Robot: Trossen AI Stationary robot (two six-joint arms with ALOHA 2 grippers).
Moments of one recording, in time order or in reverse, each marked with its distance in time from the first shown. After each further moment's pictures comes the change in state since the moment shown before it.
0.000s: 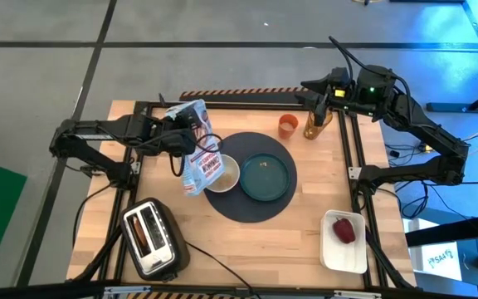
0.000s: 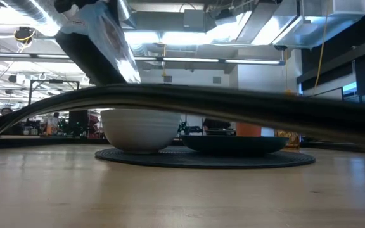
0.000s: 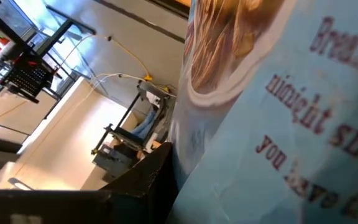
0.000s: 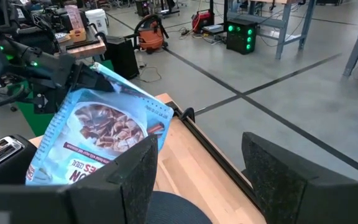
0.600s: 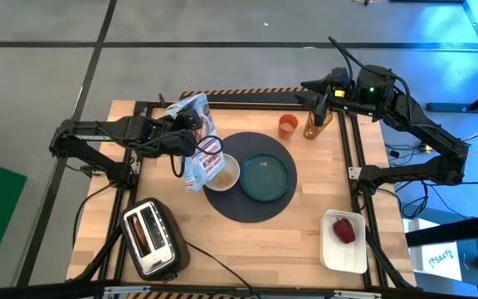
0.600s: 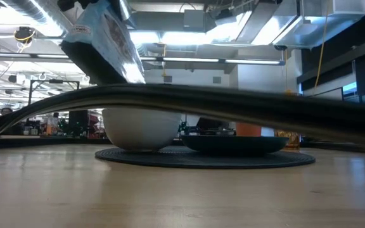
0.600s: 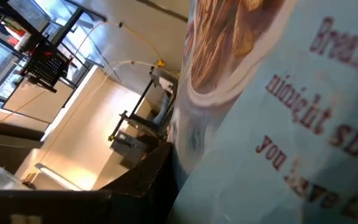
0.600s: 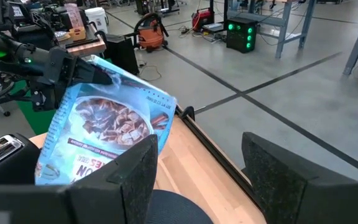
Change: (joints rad) left arm -0.019 0.000 0.000 0.052 -0.091 0.071; right arm 0.000 0.000 0.000 -0.006 0.000 0.000
